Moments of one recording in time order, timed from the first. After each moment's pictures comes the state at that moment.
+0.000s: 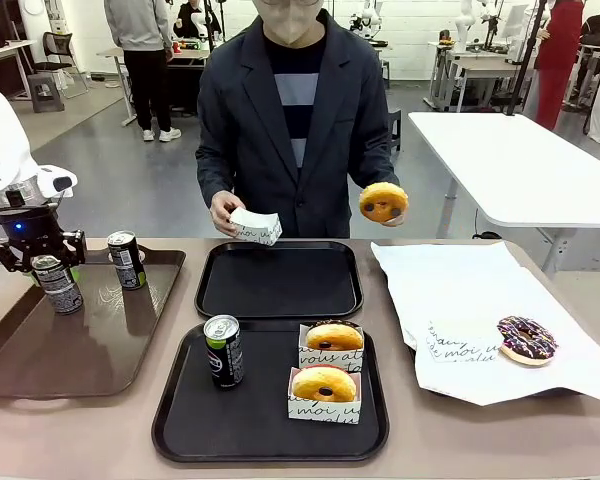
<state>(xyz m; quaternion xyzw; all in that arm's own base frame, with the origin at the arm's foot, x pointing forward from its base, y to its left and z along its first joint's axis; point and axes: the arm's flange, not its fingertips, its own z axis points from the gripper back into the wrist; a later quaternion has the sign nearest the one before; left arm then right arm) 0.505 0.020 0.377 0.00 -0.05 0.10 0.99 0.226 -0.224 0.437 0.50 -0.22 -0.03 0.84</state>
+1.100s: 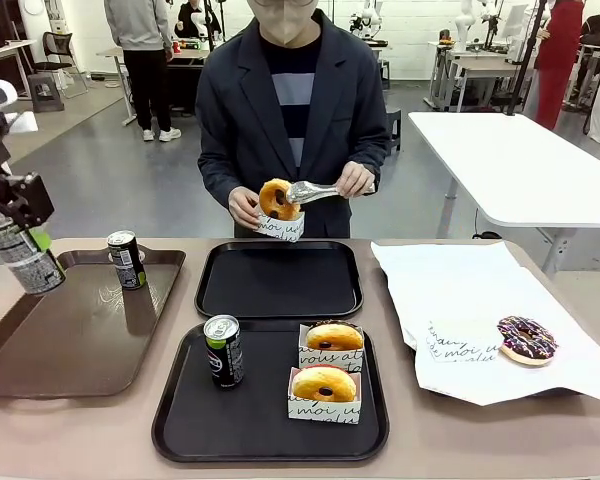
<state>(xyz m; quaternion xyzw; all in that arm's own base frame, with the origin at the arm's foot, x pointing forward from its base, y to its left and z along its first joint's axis) 0.352 -0.039 0.549 -0.08 -0.05 0.02 1.00 0.227 -0.223 0.437 0.50 -0.22 -0.03 0.84</state>
